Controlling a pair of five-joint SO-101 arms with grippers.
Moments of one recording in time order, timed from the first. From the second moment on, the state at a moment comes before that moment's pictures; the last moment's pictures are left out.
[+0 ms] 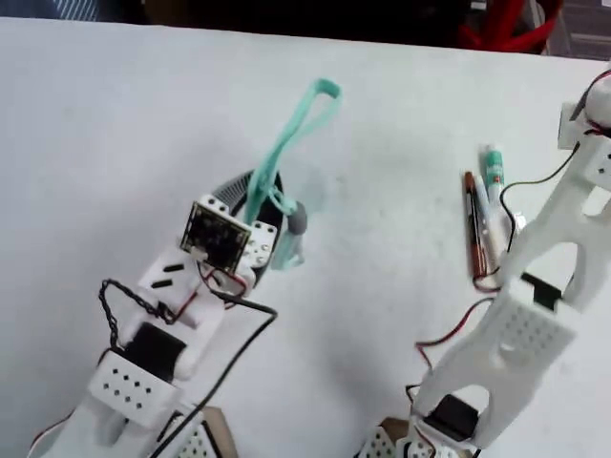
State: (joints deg) left arm 21.2 -61.4 72.1 13.0 -5.9; right arm 27.2 29.9 -70.5 98.6 23.2
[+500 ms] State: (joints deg) left arm 21.2 -61.4 72.1 13.0 -5.9; right arm 5.6 -21.0 -24.4 93.2 13.3
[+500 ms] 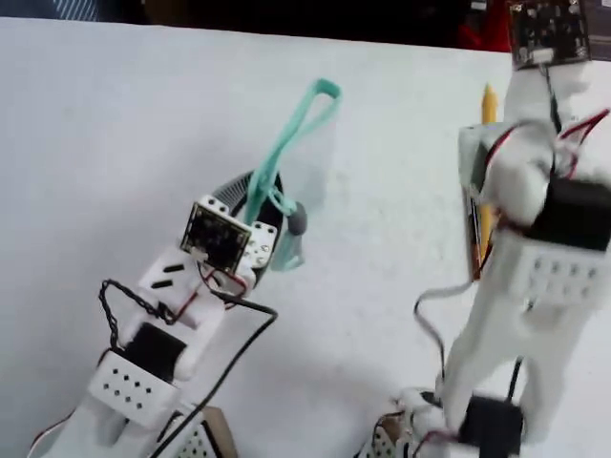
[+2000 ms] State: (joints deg) left arm 21.2 -61.4 72.1 13.0 -5.9; right arm -19.3 -22.1 11.1 20.5 0.6
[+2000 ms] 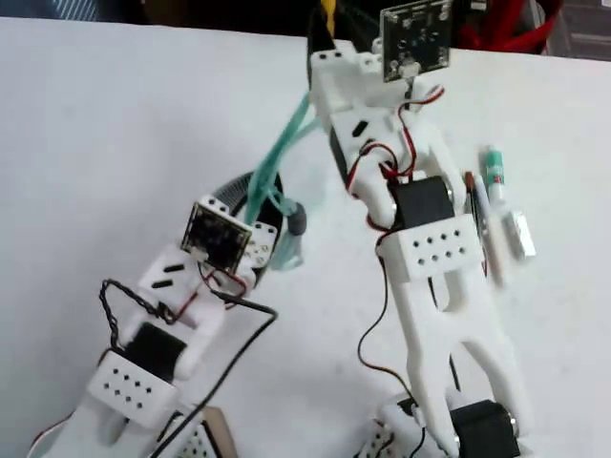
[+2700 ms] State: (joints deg) left arm 18.9 -60.2 75.7 13.8 -6.0; right arm -23.4 -32.5 13.3 43.6 6.0
